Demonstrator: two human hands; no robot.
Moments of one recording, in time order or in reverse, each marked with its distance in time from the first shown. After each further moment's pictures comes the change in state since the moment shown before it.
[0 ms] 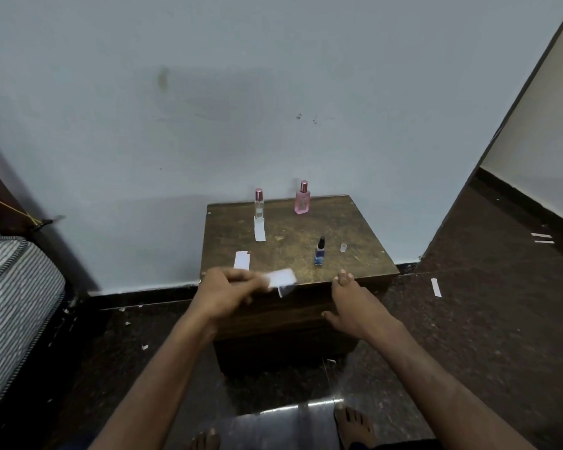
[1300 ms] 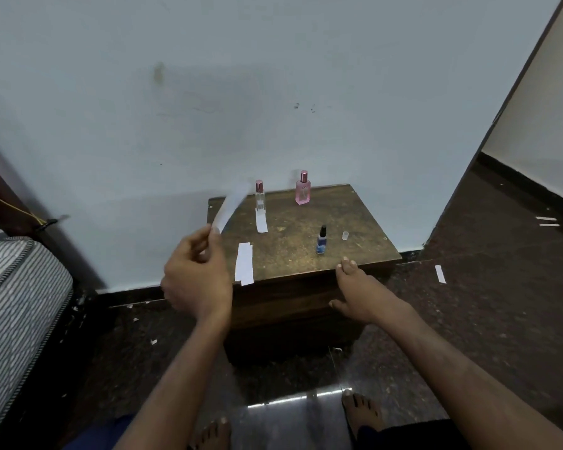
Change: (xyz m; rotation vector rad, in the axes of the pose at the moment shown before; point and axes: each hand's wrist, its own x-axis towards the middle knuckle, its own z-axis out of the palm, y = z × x) left_hand -0.015 0.012 0.019 0.033 0.997 0.248; right_hand 0.002 0.010 0.004 0.009 -0.020 -0.021
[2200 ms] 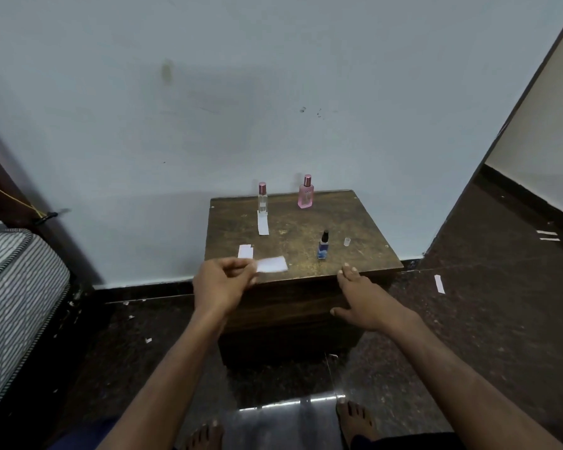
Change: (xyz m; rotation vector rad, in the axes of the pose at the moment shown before) left_hand 0.012 -0.022 0.006 -0.161 -0.748 -0.316; right_hand -0.001 0.006 -0.003 -0.011 -0.038 -0.022
